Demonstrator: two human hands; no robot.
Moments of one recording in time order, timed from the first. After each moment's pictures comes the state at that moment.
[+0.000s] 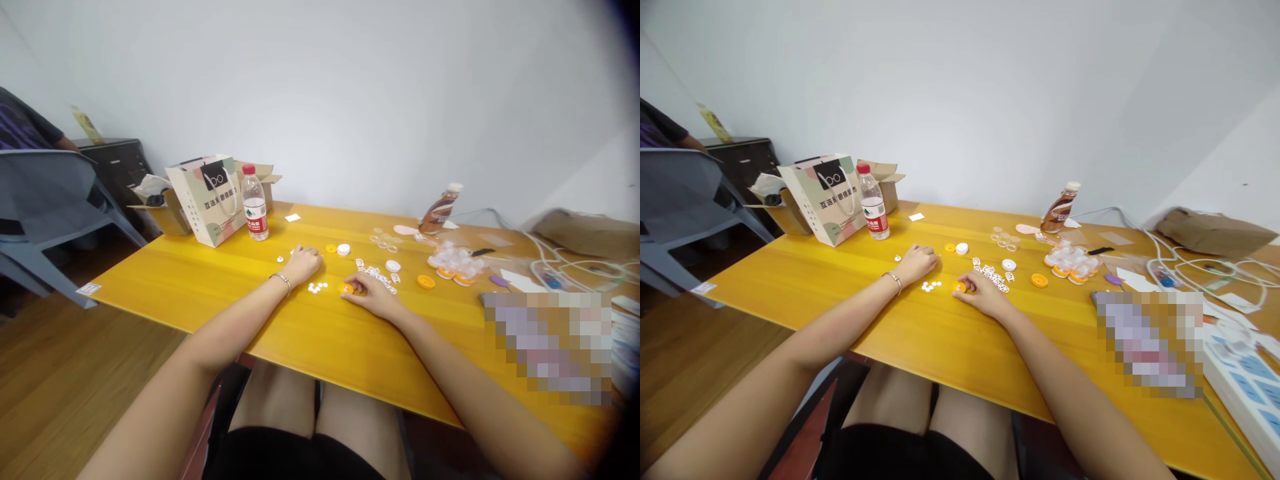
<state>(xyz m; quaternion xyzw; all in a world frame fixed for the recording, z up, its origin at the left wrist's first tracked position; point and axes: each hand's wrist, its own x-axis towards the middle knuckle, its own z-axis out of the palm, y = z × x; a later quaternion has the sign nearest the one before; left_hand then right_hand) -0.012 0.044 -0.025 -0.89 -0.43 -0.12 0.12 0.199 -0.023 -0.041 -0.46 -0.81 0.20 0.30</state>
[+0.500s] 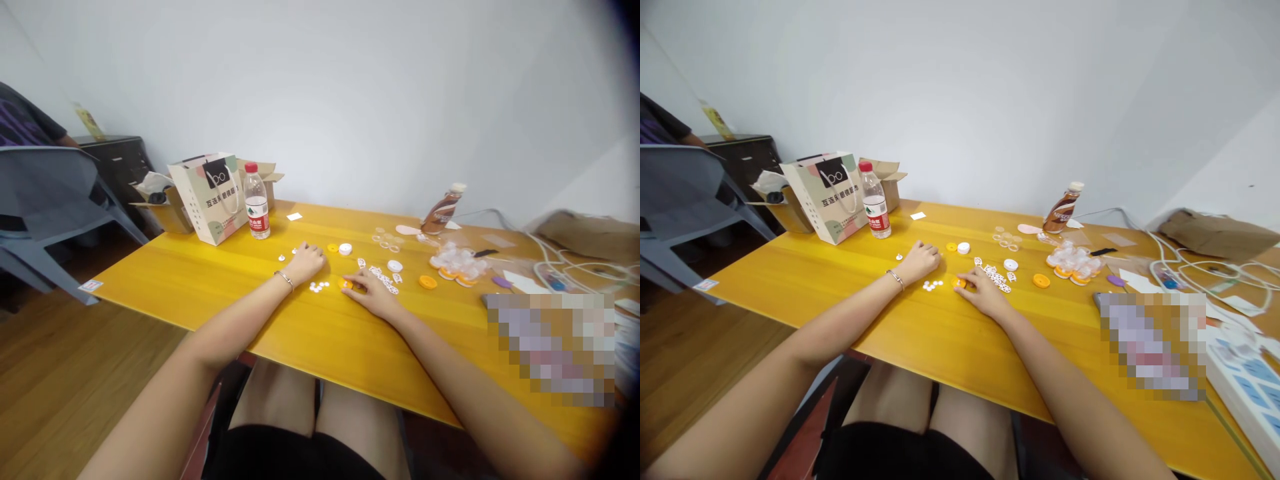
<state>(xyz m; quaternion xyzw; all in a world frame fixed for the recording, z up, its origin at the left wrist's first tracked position) -0.007 0.041 -0.022 -0.90 -0.39 -0.13 0.16 0.196 -0.019 -0.049 -0.46 -0.81 0.16 0.33</state>
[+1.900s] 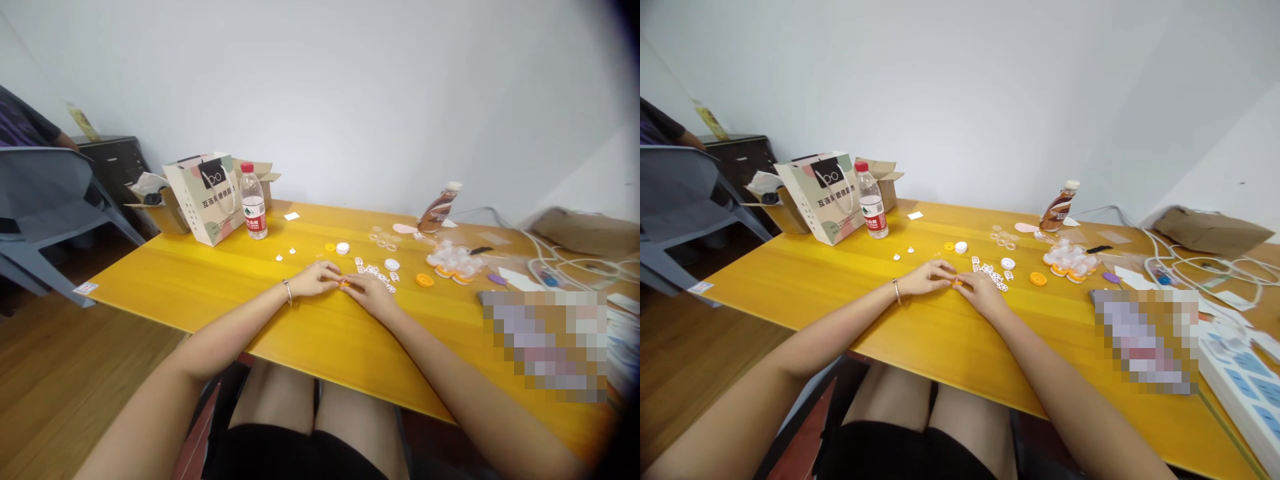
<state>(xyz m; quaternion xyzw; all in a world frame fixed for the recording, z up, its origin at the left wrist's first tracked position) 0.003 0.020 -0.038 -0.89 -0.28 -0.26 -0.25 0.193 -0.026 -0.042 -0.43 -0.83 0.10 0.33</state>
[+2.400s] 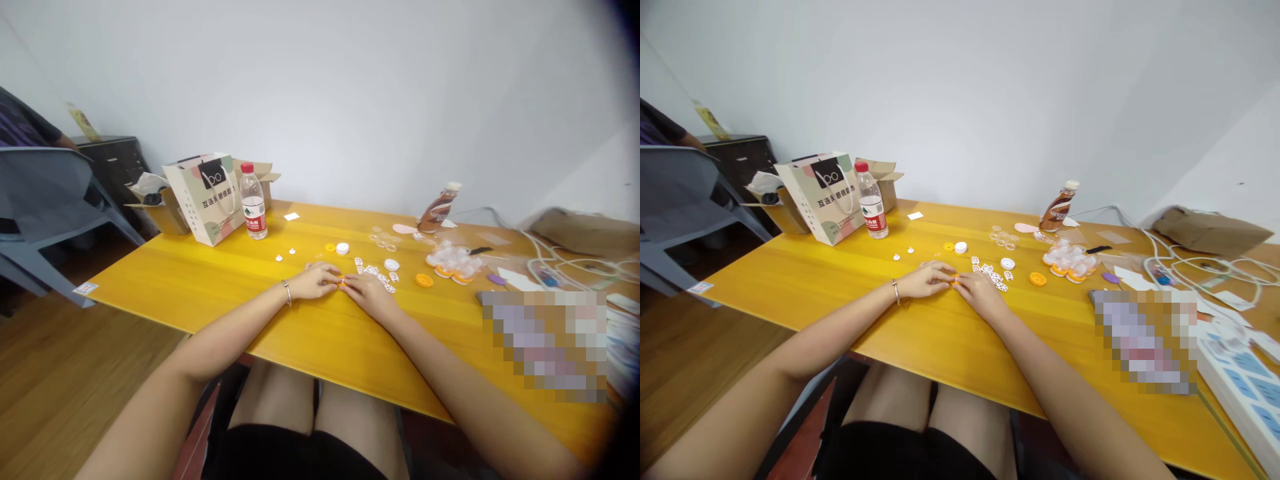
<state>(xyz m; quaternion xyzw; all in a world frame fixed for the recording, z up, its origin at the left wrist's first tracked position) -0.001 0.009 -0.029 -0.92 -0.31 -0.18 -0.17 0.197 -0.018 -0.055 -0.42 -0.86 -0.03 0.28</state>
